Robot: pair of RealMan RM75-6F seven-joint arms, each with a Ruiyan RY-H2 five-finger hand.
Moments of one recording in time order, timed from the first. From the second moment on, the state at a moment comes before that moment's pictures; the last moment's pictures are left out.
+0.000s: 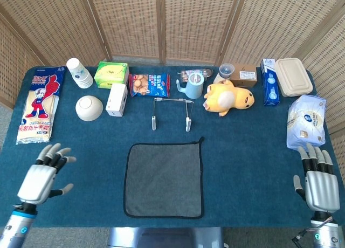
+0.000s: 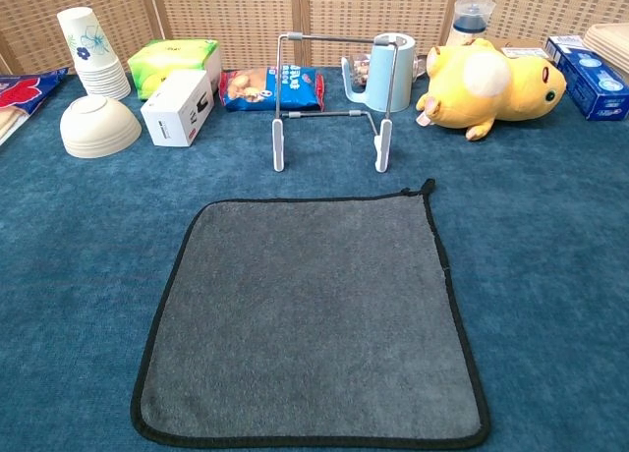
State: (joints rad) left arm -0.14 -1.18 0.01 -1.80 1.61 1.38 0.21; right arm 0.02 -1.21 0.10 -1.73 -1.43 1.57 -0.32
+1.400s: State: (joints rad) left arm -0.36 -1.51 0.08 -1.80 1.78 1.11 0.45; right arm 0.02 -1.19 0.10 -1.71 -1.44 1.56 -0.25
